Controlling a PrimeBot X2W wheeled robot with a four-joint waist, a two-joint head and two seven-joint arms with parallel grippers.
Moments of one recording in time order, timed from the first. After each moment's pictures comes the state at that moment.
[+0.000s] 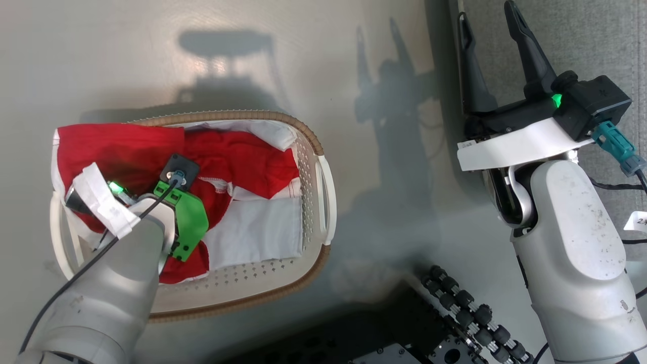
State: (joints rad) left arm -0.90 0.17 -0.75 1.29 -0.19 -0.03 -0.11; right arm -0.62 -0.05 0.13 0.17 0.21 0.13 -0.26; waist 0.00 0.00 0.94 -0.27
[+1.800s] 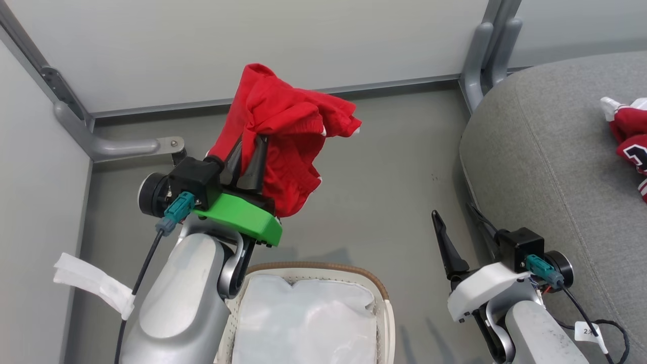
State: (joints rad) left arm -0.52 0.05 -0.39 0.42 -0.33 -0.09 -0.26; right arm -0.26 -0.05 0.18 0.43 0.19 0.13 -0.26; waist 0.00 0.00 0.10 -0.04
